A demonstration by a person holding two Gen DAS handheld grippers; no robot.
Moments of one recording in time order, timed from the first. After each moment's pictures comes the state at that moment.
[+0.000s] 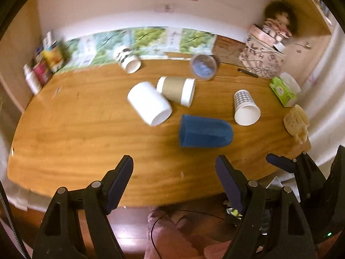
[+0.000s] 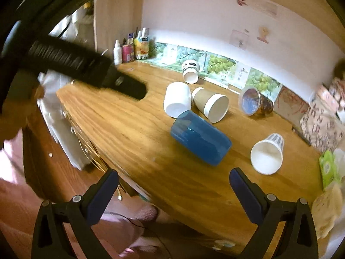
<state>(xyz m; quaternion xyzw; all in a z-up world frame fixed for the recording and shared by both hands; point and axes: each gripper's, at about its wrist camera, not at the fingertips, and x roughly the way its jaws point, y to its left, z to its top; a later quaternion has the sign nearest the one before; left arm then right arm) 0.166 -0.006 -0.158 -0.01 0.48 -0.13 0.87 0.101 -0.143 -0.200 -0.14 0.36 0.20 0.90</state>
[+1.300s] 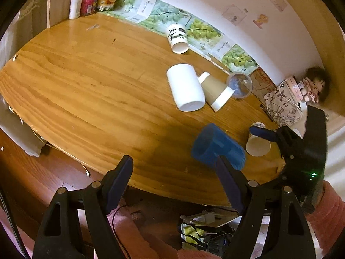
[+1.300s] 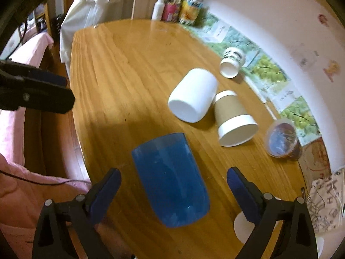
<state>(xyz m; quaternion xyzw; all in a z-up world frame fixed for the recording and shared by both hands) 0.162 0.050 -0.205 -0.25 0.50 -0.04 0.83 0.213 -0.102 -0.226 -0.35 0.42 0.31 0.78</state>
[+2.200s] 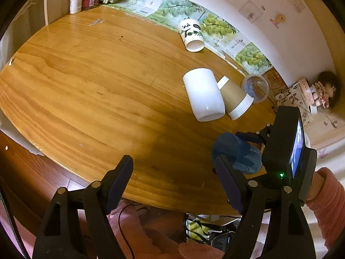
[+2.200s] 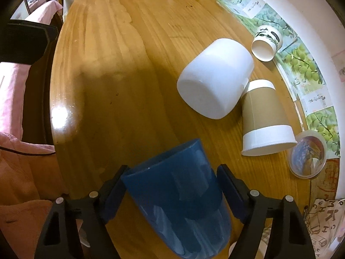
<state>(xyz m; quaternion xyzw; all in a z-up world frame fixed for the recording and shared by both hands) 0.199 0.074 -0.215 -0.24 0.53 -0.03 0.81 0.257 -0.067 -0.275 -0.42 0.49 0.32 0.69</state>
